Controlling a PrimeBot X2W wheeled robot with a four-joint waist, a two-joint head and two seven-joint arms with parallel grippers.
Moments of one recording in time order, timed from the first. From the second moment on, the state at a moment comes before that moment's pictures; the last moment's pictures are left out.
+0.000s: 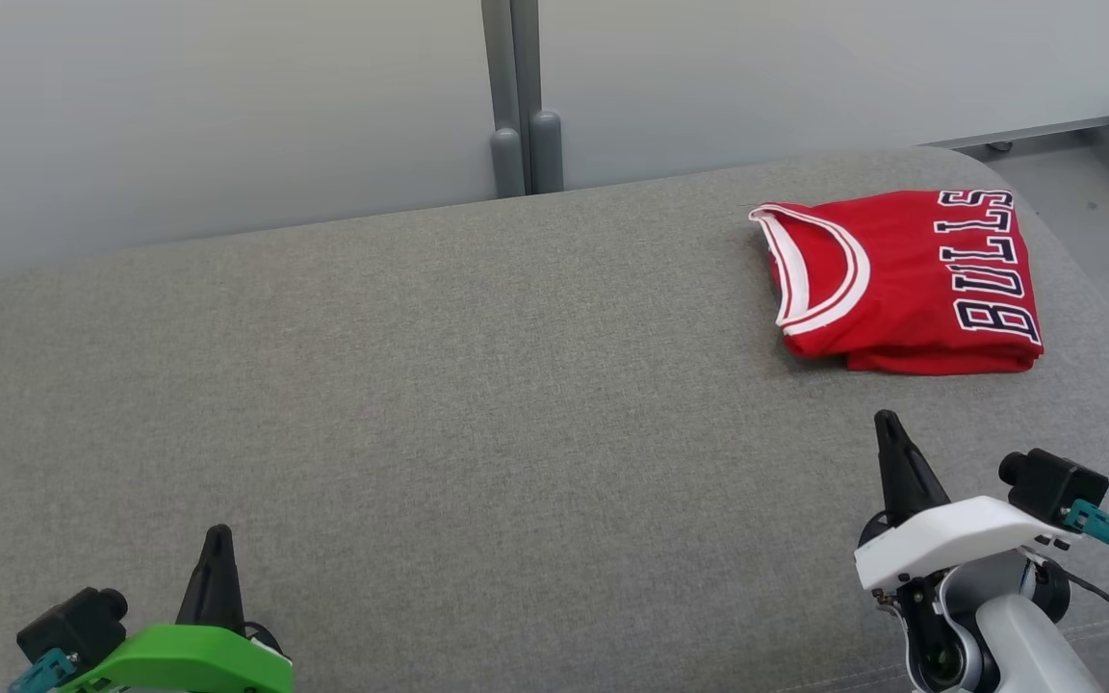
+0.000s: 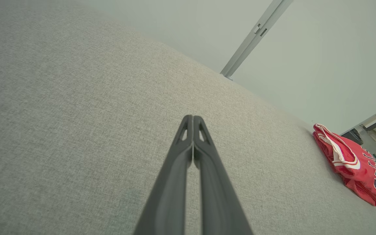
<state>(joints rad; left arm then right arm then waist) 0.08 0.04 -0.06 0.18 -0.69 0.06 -0.13 -0.03 -0.07 0.21 0.23 0.62 -0.06 -0.17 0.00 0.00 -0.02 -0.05</state>
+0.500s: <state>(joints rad) 0.05 0.04 -0.03 0.19 -0.87 0.03 -0.08 -0.03 -0.07 0.15 0.24 0.83 -0.03 -0.12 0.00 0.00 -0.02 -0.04</state>
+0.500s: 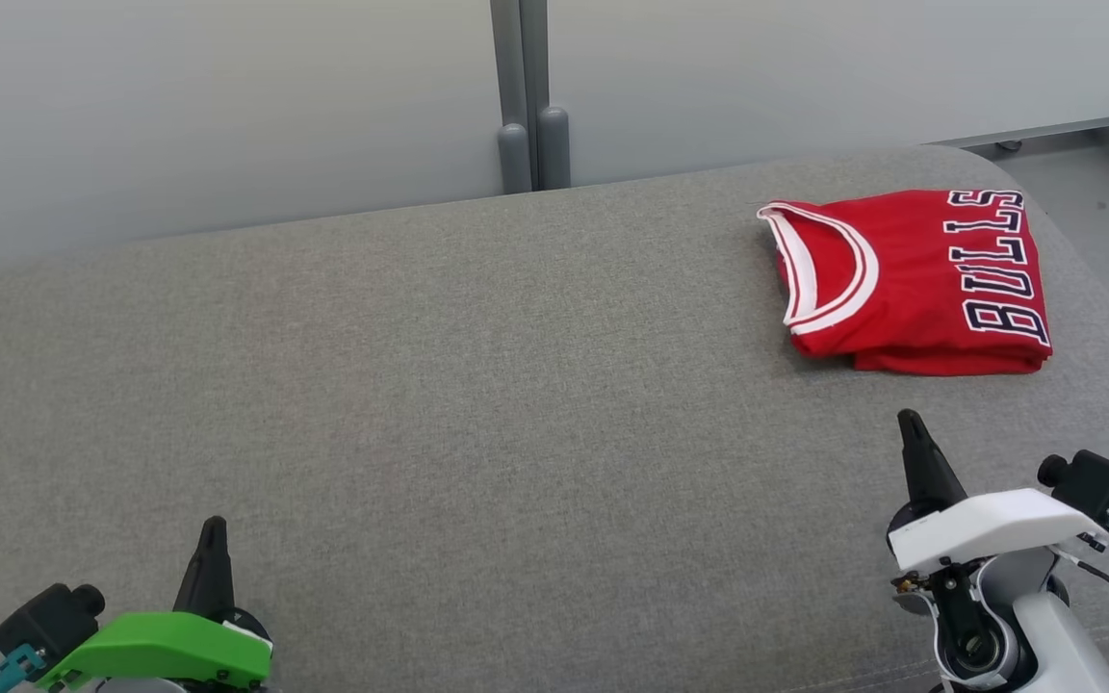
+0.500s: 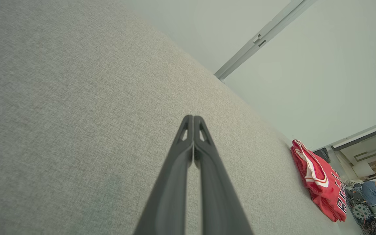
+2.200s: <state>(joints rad) -0.04 0.04 0.06 0.27 -1.50 -0.10 0.08 -0.05 -0.07 -0.06 0.27 1.53 0.10 0.05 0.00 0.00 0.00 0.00</state>
